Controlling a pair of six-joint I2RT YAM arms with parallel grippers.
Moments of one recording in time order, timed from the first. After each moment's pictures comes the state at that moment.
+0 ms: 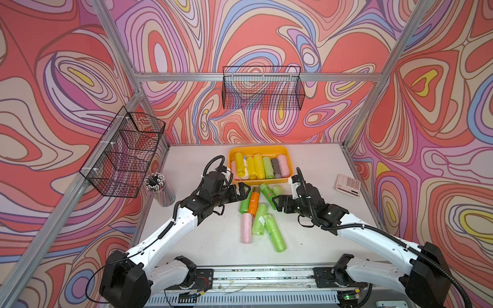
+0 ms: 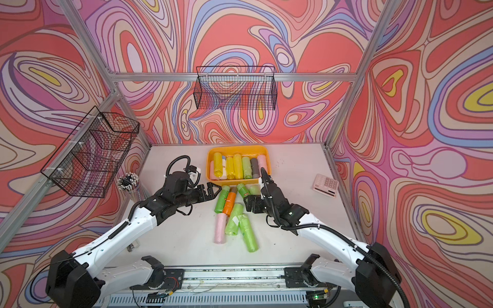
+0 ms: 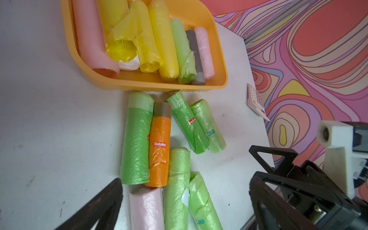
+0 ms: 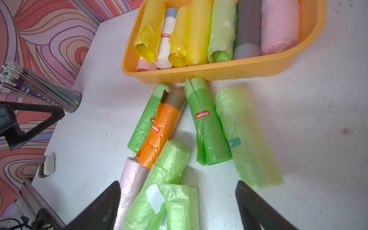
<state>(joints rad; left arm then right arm) -0.51 1.12 0.82 -0.32 0.23 -0.71 0.72 1.14 0.73 -0.25 0.04 0.59</state>
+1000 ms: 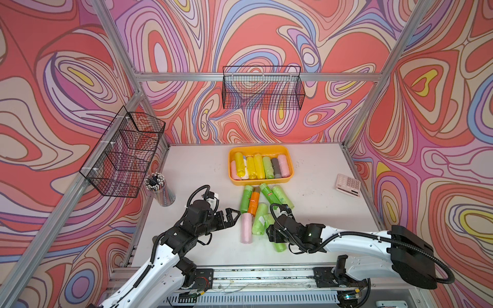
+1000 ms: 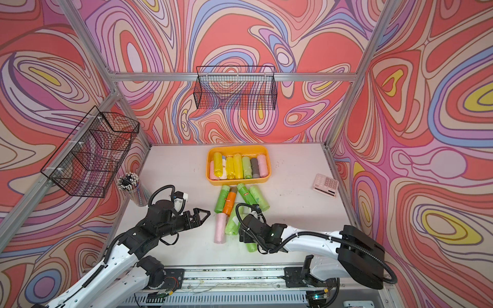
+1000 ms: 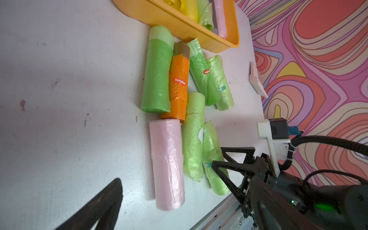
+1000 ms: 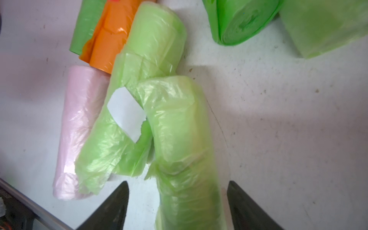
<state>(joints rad) -0.51 0.70 0.50 -0.45 0.27 -0.80 1.07 1.29 0.57 -0.26 0.22 0.94</state>
